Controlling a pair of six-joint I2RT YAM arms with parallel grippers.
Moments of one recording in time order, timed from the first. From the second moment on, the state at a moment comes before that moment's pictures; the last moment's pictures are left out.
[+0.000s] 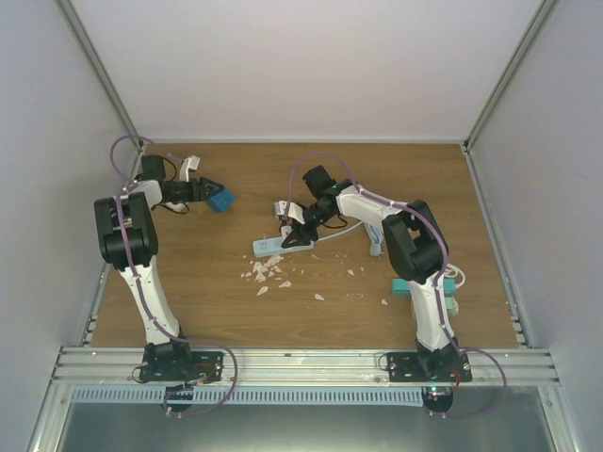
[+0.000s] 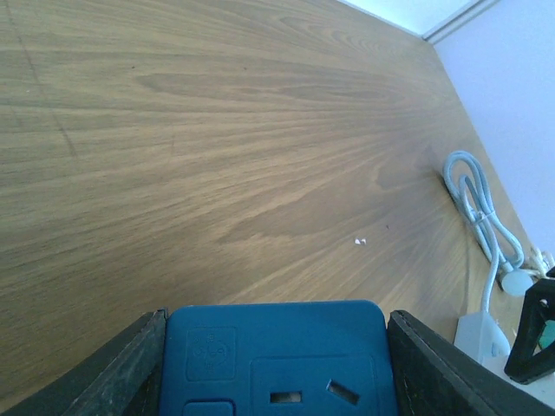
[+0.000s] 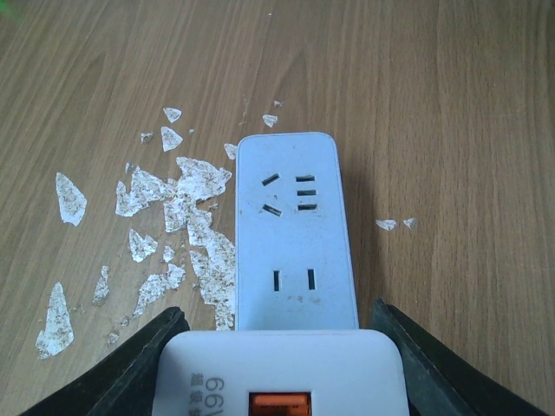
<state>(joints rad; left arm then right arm) 0.25 2.15 1.47 -0.34 1.03 0.16 0.57 2.17 1.61 -0.63 -0.78 -0.94</state>
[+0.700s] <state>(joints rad) 0.26 2.18 1.52 -0.38 0.91 0.20 0.57 2.17 1.61 -0.63 -0.78 -0.94</state>
